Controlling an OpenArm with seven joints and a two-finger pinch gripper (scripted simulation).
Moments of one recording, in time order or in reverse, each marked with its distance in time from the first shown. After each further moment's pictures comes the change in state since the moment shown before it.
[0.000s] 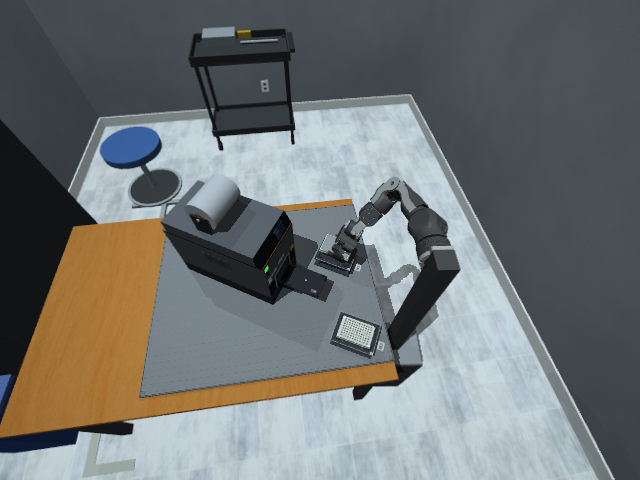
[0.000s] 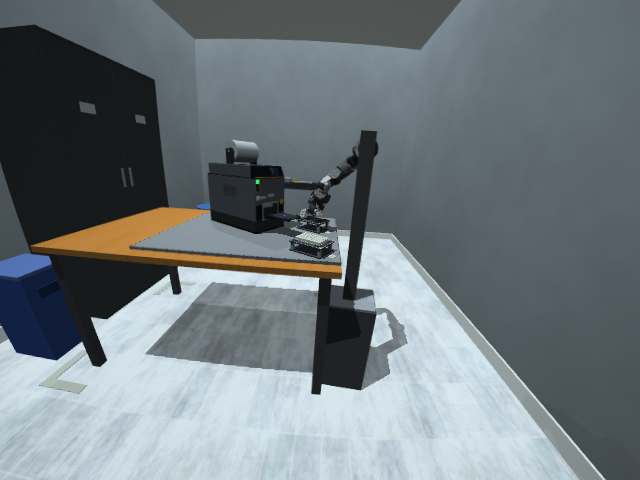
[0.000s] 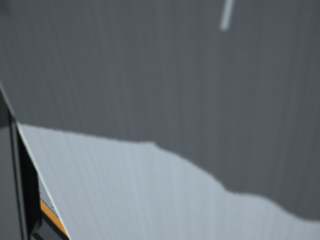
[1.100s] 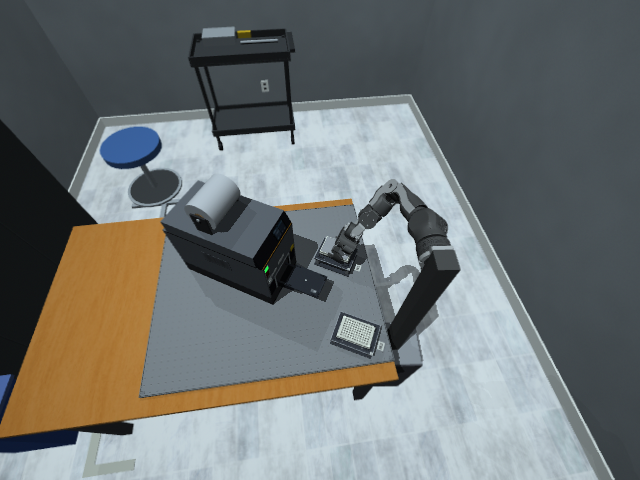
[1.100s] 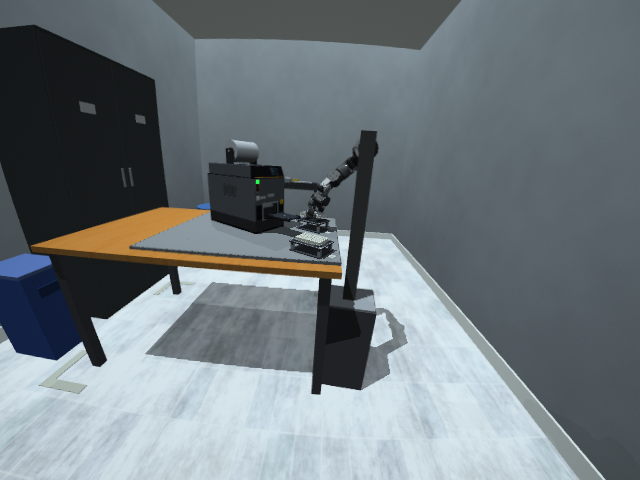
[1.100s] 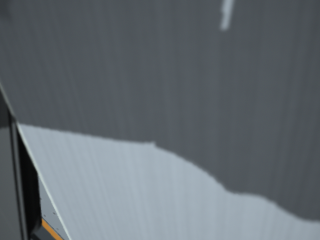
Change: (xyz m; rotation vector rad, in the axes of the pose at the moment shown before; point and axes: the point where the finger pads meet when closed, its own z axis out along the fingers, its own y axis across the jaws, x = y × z) arm 0.005 0.000 0.014 -0.001 0.001 -0.001
